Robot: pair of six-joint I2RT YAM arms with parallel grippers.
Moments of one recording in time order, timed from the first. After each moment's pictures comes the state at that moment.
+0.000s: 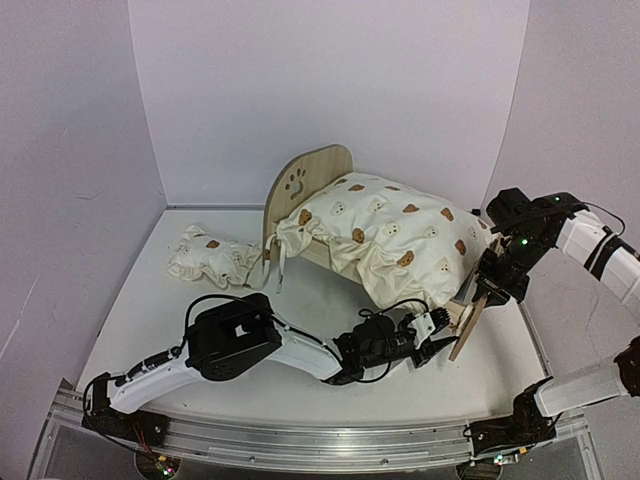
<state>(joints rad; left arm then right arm) -1.28 2.69 1.82 0.97 0.09 0.17 0.37 1.24 1.18 -1.26 -0.10 0.96</state>
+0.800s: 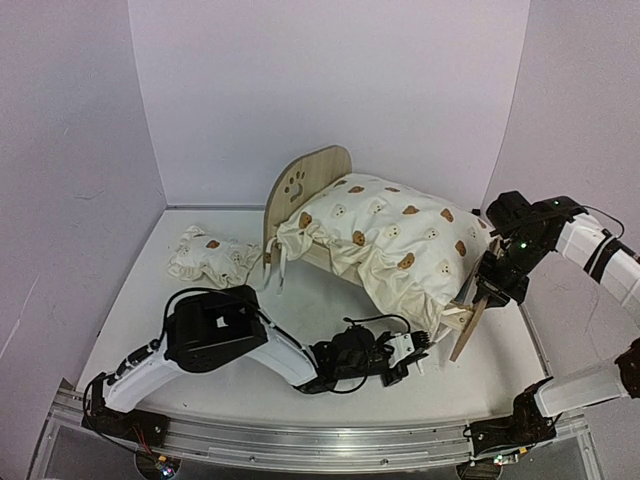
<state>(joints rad) -1.29 2.57 1.54 0.96 0.10 0.22 0.36 1.24 1.16 -1.24 -0.08 0.95</state>
